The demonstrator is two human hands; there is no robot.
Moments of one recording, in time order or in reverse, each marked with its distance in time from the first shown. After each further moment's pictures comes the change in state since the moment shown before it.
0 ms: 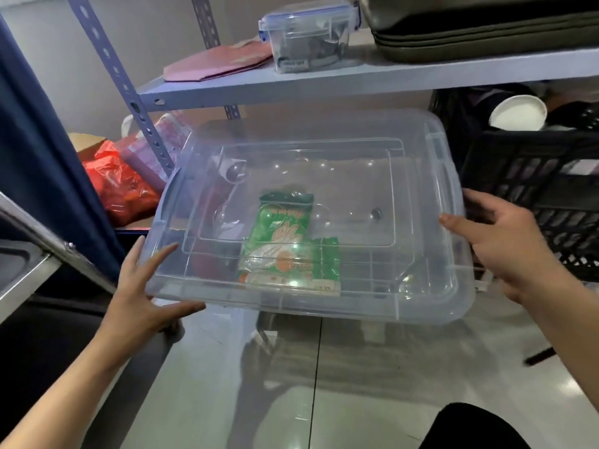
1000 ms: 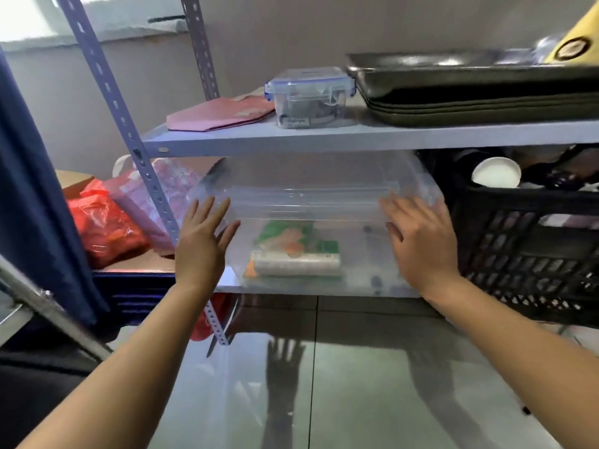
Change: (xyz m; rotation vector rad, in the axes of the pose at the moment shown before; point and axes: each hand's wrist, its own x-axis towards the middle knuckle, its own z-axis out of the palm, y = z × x) left_hand 0.149 0.059 0.065 0.260 0.312 0.318; right_hand 0.073 0.007 0.070 -1.066 0.287 -0.837
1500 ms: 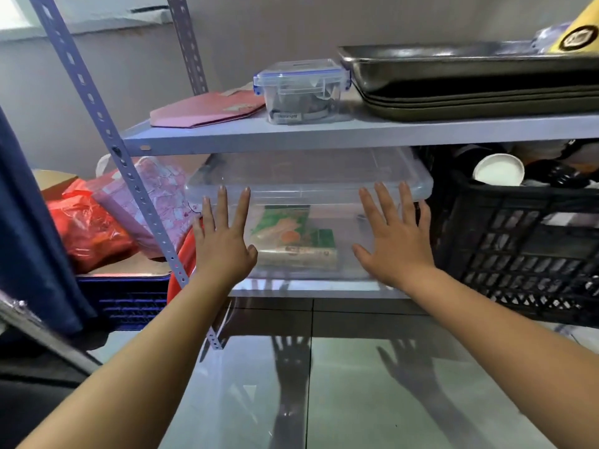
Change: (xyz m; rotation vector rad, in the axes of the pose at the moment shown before) left_hand 0.010 0.018 0.045 0.364 -0.257 0.011; right_hand 0.010 -0.006 0.030 -0.151 -0.347 0.069
